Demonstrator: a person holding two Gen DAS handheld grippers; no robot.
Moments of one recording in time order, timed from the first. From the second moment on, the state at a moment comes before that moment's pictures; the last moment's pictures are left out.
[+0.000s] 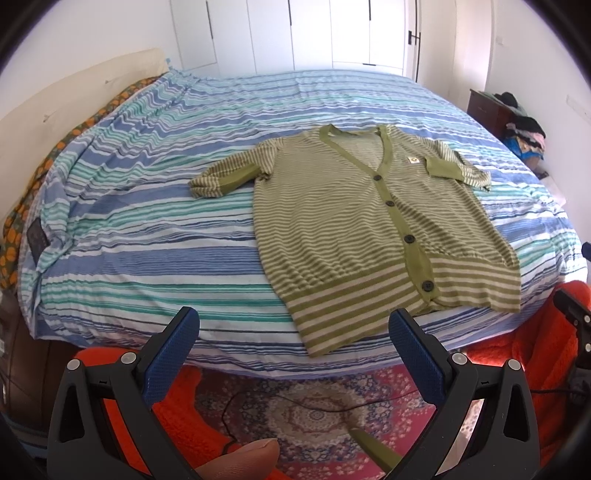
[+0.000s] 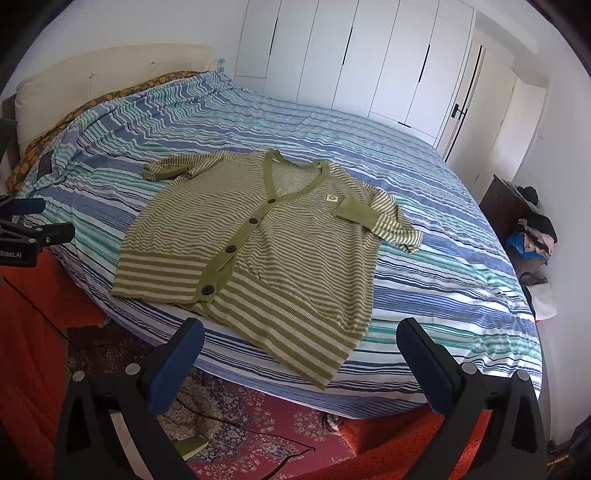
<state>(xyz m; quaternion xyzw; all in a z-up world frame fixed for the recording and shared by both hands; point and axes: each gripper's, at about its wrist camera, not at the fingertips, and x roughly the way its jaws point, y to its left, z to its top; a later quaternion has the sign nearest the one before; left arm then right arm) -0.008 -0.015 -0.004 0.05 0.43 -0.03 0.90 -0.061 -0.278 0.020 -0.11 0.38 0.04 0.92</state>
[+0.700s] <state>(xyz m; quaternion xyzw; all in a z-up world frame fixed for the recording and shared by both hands) -0.007 -0.018 -0.007 0.06 0.43 -0.03 0.90 -0.058 -0.275 0.015 -0.11 0.39 0.04 0.92</state>
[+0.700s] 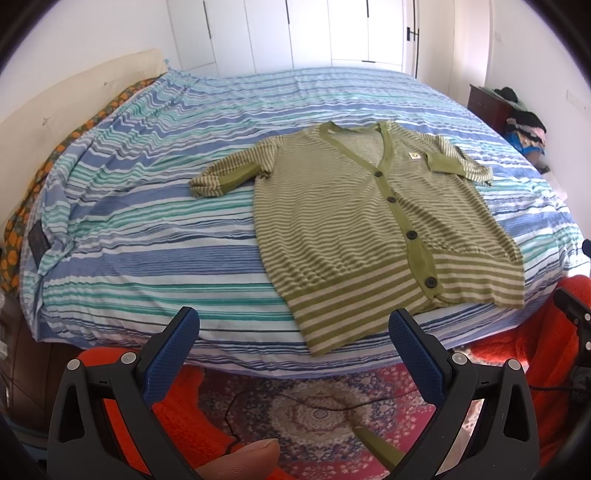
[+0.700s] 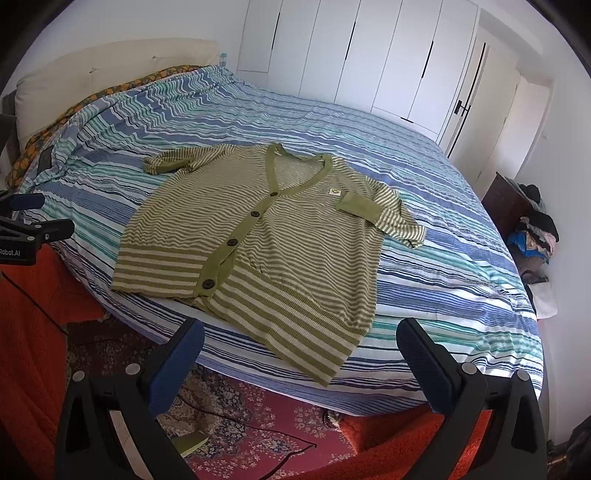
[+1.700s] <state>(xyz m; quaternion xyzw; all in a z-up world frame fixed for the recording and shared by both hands) -0.006 -0.014 -0.013 0.06 0.43 -0.03 0.90 -0.058 -0.275 0.009 -0.11 0.39 0.04 0.91</state>
